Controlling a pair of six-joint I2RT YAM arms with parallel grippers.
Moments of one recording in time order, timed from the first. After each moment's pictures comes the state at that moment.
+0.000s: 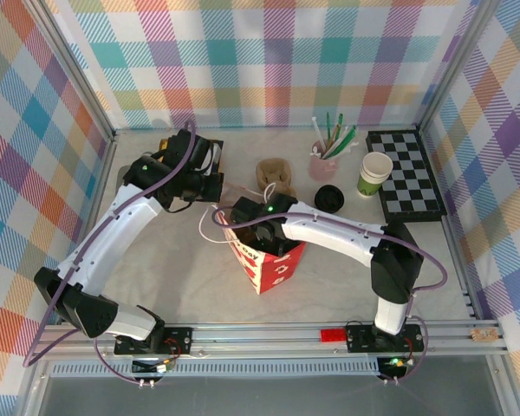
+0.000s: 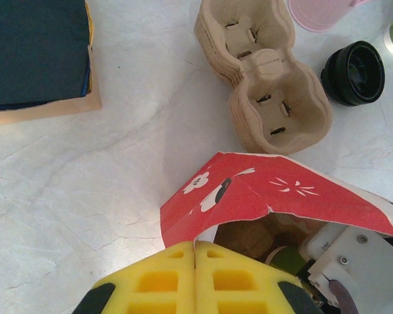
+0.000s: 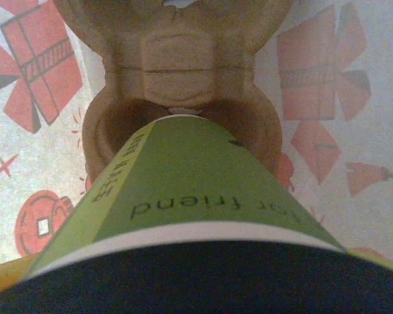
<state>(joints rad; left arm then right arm) -0.53 1.42 1.60 -1.13 -0.03 -0.34 1.04 1.80 1.53 -1.22 0.05 0.55</state>
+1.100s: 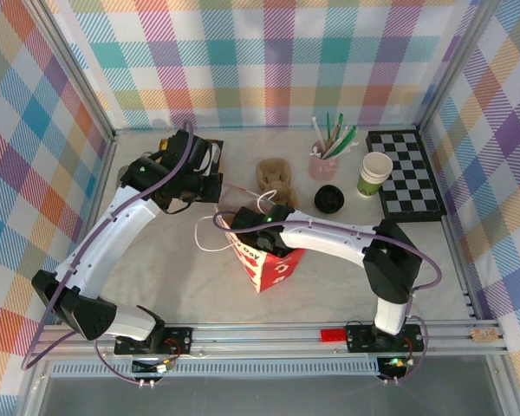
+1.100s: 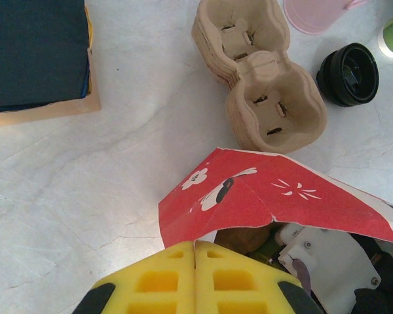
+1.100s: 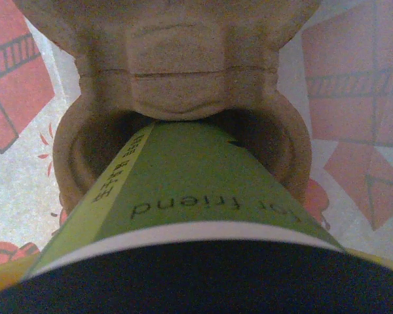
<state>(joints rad) -0.53 1.40 1.60 -1.13 -0.03 -0.34 1.04 1.81 1.39 -1.06 0.09 0.57</state>
